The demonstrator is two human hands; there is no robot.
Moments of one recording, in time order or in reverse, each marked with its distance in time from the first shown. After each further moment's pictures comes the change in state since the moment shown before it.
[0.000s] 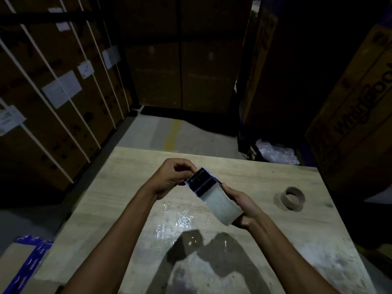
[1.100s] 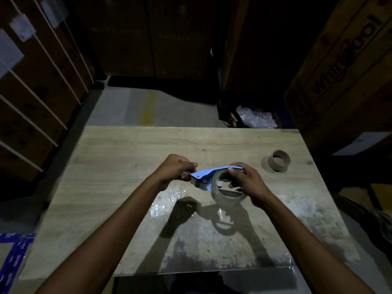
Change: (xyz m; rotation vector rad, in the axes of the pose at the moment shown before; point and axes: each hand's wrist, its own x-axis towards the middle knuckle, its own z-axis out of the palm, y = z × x) left_hand 0.024 -0.078 0.006 0.170 0.024 -0.426; right_hand -0.011 0.017 -0.046 -0.700 0.490 -0.485
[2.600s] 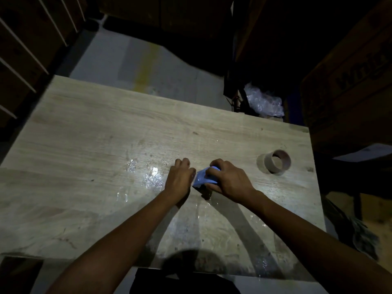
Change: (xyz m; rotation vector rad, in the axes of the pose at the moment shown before) left_hand 0.110 -0.146 0.102 1.038 0.316 0.318; right_hand 0.085 0.047 -0.035 -1.399 -0.448 -0.593
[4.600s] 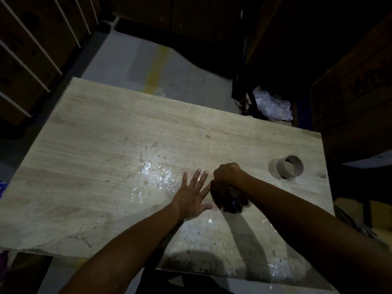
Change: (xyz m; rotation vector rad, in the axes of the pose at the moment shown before) left_hand -0.042 -0.019 0.016 0.277 -0.315 0.267; right_hand 0.085 -0.042 -0.018 -0.433 -0.805 0.253
